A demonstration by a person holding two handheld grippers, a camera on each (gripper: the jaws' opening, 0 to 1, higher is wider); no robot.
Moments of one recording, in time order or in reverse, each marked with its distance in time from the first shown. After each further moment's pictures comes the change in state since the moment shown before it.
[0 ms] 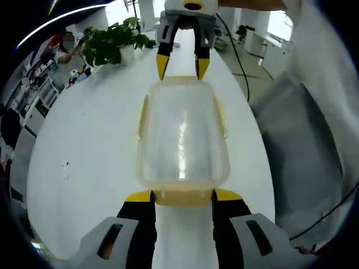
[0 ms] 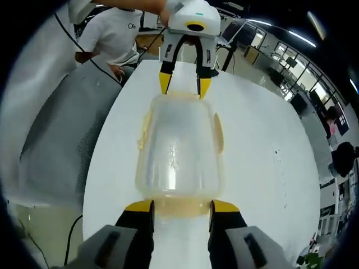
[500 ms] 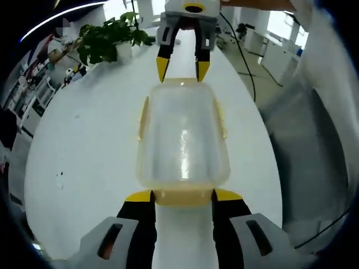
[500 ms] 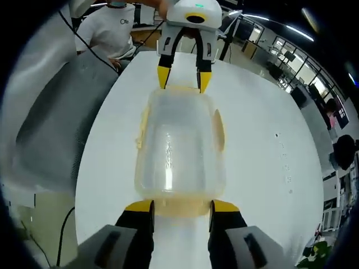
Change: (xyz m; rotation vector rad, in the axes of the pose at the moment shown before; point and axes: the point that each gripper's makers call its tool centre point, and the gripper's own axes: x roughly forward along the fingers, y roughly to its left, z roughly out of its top) left arm 0.035 0.010 0.019 -0.007 0.011 -0.012; right arm 0.011 -0.004 -0.044 0.027 0.025 0.003
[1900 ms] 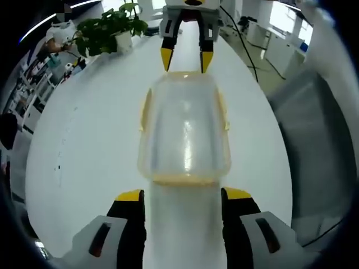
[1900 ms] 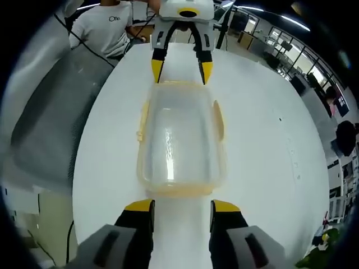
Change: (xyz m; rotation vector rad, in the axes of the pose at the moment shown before) left arm 0.010 0.005 -0.026 -0.020 0.037 0.026; right arm 0.010 0.005 -0.020 0.085 0.026 0.008
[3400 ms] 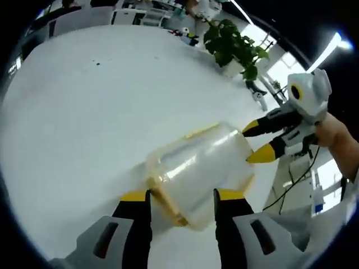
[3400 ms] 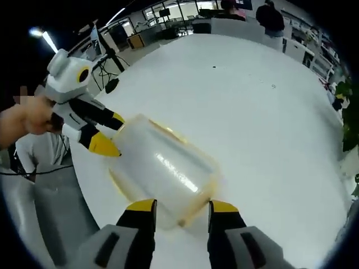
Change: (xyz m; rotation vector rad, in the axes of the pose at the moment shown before) left arm 0.016 0.002 0.026 -1.040 -0.255 0.077; right arm 0.012 0.000 0.030 0.868 -0.097 -0.062
